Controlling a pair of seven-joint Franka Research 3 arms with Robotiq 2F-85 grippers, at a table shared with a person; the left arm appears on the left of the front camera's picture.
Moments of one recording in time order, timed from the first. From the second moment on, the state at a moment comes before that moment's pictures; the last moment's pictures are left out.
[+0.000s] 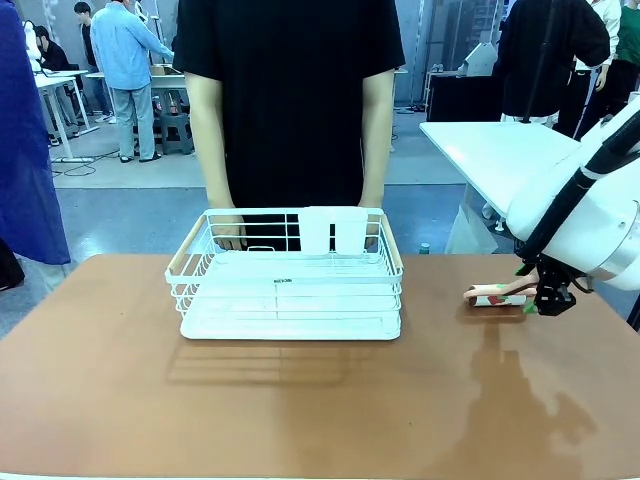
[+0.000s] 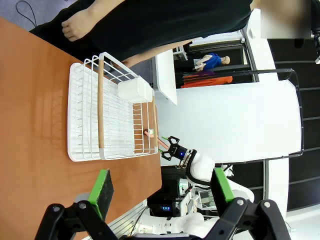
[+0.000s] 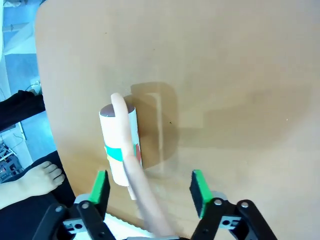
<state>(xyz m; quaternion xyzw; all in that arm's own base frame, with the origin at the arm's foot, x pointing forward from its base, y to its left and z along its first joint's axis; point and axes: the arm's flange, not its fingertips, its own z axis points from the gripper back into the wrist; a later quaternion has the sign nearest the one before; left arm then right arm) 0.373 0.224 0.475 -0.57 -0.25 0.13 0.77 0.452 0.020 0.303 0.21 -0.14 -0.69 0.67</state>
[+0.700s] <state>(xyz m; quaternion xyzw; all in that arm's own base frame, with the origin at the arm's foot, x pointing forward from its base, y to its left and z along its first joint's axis) 0.373 0.224 0.475 -0.57 -0.25 0.13 0.77 0.440 0.015 0.383 0.18 -0.11 -0.68 0.70</state>
